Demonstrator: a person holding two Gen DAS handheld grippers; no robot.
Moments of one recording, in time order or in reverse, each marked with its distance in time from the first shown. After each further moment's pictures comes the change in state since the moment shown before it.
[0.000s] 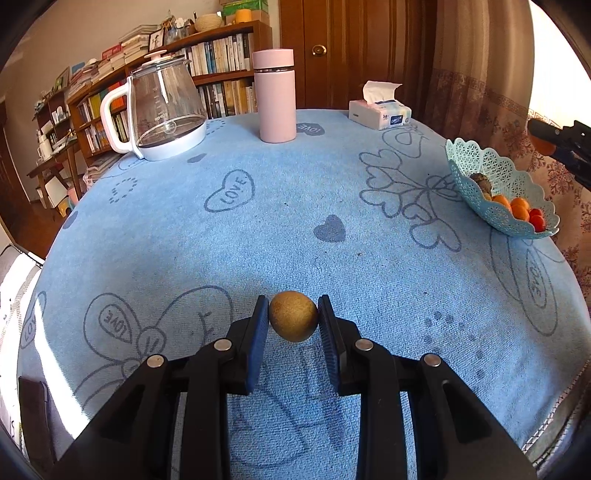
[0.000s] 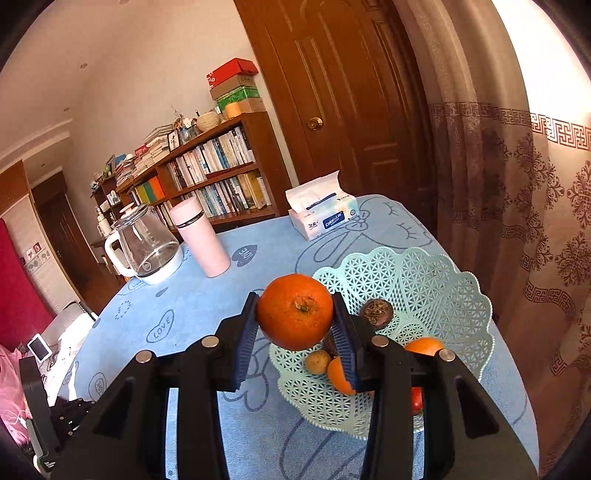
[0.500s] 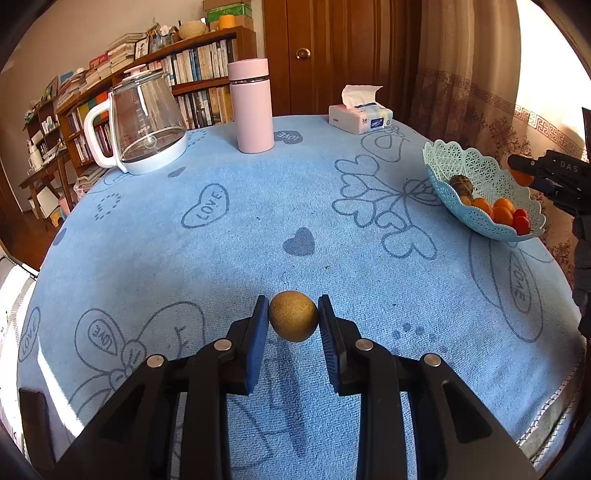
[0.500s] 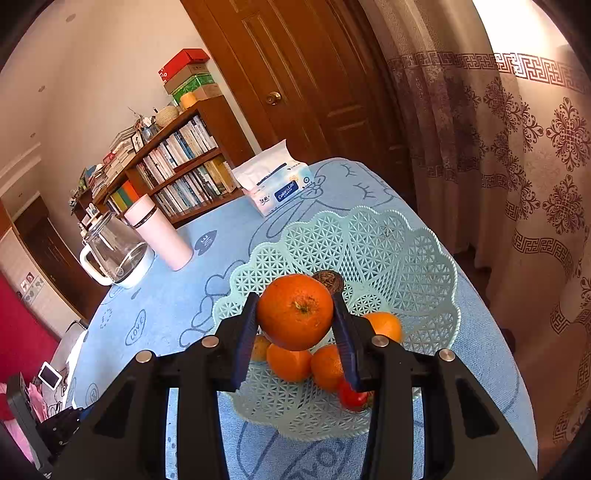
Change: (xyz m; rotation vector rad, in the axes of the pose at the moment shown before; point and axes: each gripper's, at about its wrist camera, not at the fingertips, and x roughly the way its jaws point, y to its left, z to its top) left arm -0.004 -0.020 0.011 0.033 -0.008 -0.032; right arm 0.024 -0.057 -0.008 0.144 0.111 -0.047
